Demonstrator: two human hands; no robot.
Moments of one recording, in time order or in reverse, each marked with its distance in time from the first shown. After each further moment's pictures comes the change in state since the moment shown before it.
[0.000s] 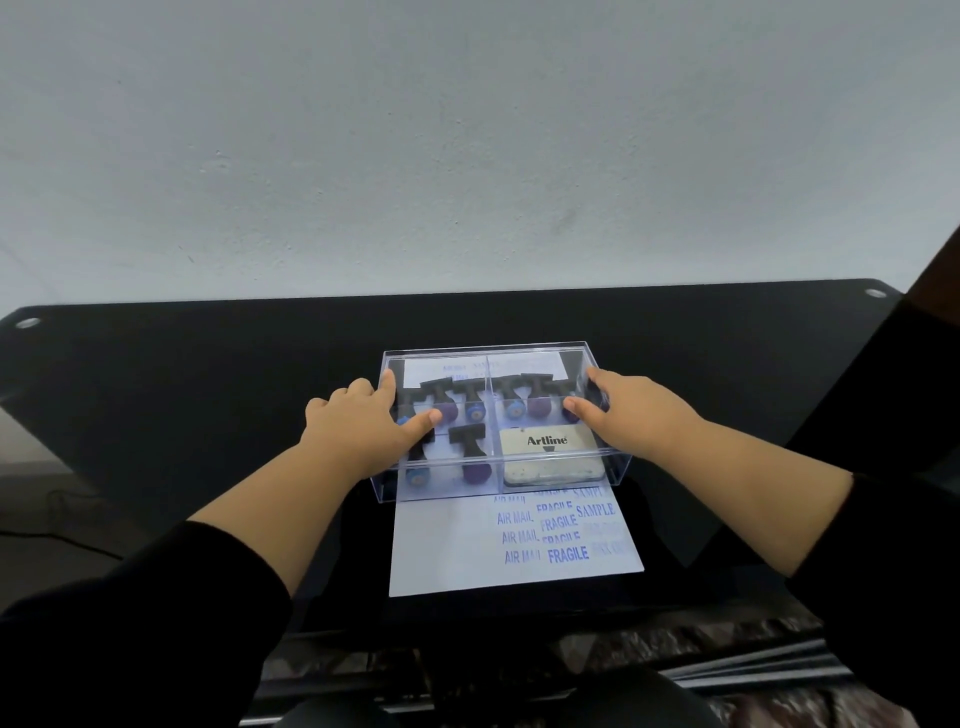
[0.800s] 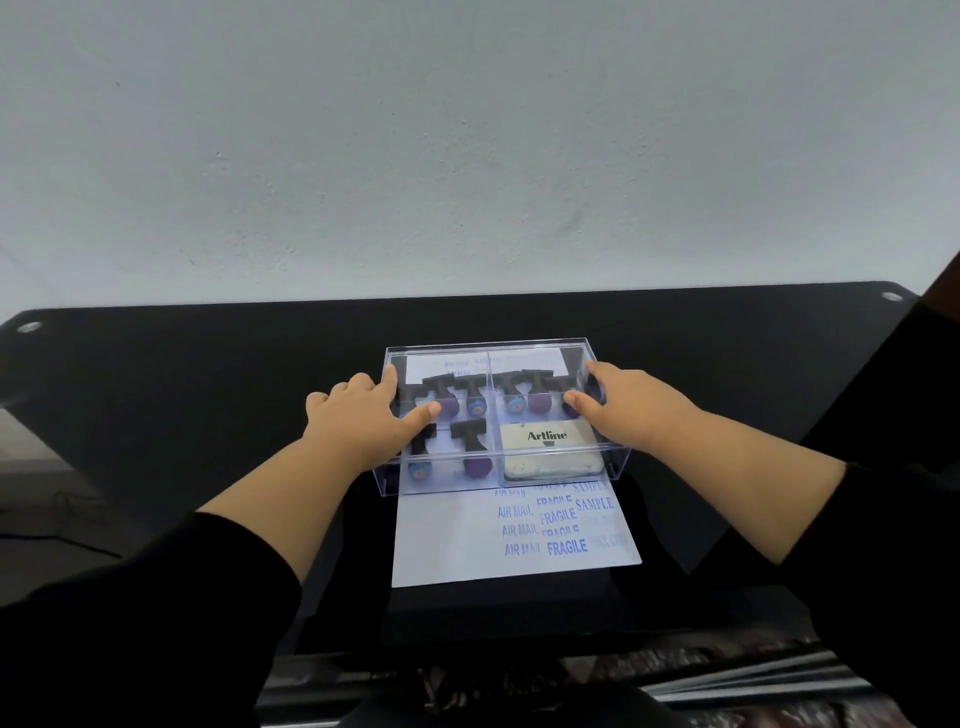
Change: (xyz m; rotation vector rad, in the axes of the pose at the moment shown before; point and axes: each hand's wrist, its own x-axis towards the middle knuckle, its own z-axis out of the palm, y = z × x) left_hand 0.020 -0.006 -0.001 -0.022 0.012 -0.027; right_hand 0.026 -0.003 -0.002 0.009 -0.028 0.010
